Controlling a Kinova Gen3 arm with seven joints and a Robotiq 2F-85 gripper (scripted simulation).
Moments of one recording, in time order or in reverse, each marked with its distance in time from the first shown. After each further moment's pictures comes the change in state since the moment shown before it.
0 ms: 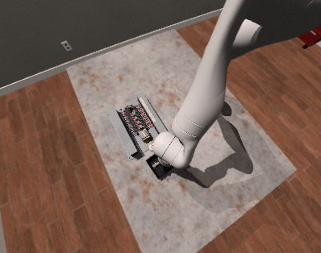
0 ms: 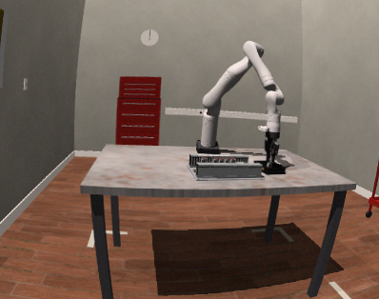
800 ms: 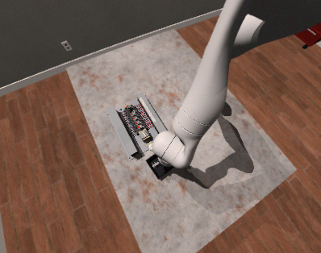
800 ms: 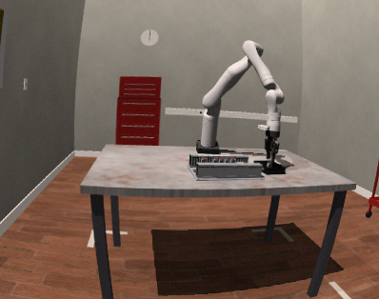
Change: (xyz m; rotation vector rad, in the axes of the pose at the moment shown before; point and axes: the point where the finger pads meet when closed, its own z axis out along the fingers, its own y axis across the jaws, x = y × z) arm 0.000 0.000 -0.006 0.000 0.000 0.000
